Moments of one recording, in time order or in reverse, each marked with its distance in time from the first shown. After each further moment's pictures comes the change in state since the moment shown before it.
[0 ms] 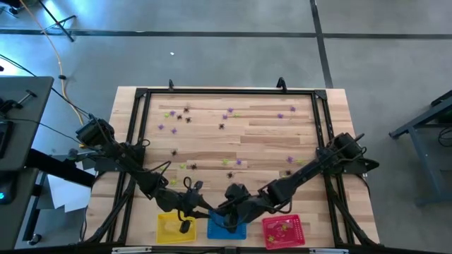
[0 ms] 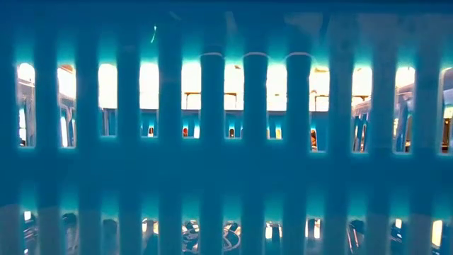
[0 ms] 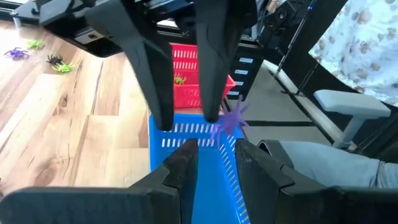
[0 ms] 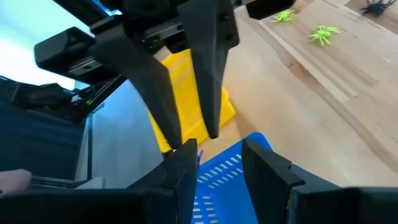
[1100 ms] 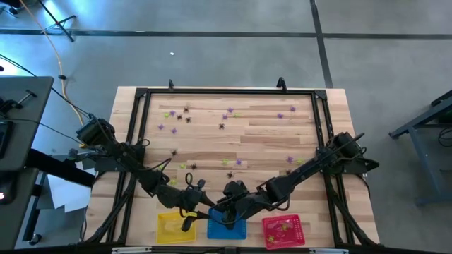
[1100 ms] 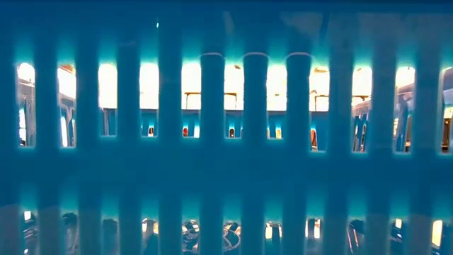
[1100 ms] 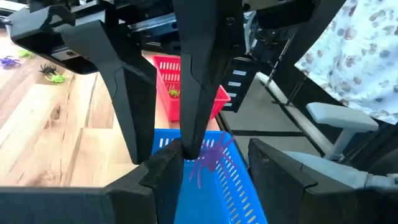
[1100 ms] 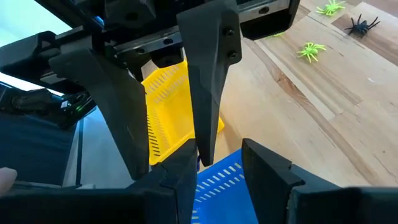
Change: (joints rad) left arm 0.030 0.000 0.000 0.056 0.053 -0.002; right arm -0.024 0.001 0.000 0.001 0.013 -0.046
